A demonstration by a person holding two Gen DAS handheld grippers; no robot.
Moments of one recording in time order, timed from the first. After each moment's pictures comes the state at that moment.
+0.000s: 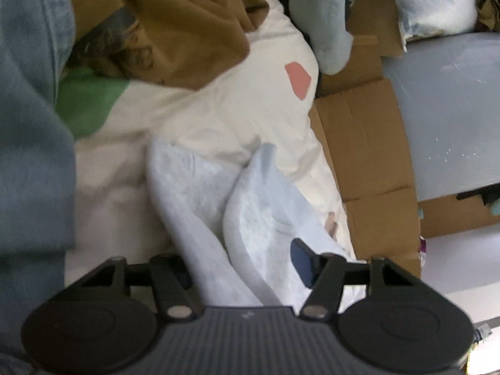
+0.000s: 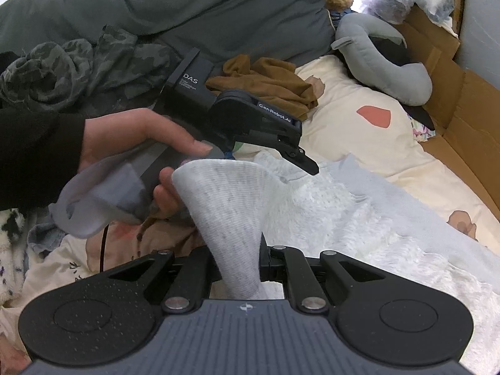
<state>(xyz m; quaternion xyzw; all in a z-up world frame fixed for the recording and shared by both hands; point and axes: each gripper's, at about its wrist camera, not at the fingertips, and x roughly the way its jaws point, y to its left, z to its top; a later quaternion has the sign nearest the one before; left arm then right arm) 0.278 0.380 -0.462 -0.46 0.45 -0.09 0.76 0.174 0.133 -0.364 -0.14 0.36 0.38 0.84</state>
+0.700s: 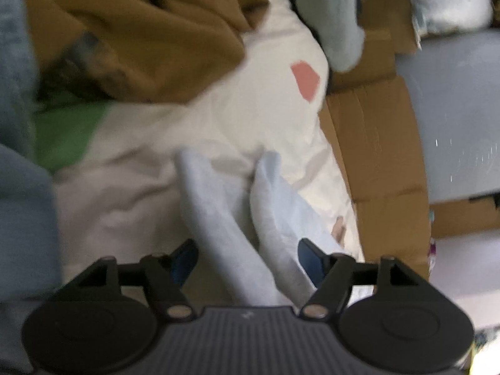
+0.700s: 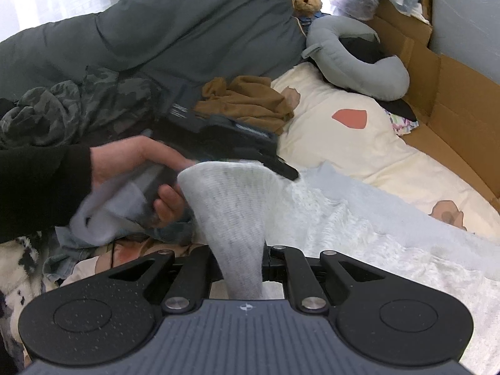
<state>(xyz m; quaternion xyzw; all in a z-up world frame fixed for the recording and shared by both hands) 0.308 0.364 -0.463 -0.44 0.49 -0.08 0.75 0.192 0.099 -0.338 -0.08 0.36 0.37 0.85</state>
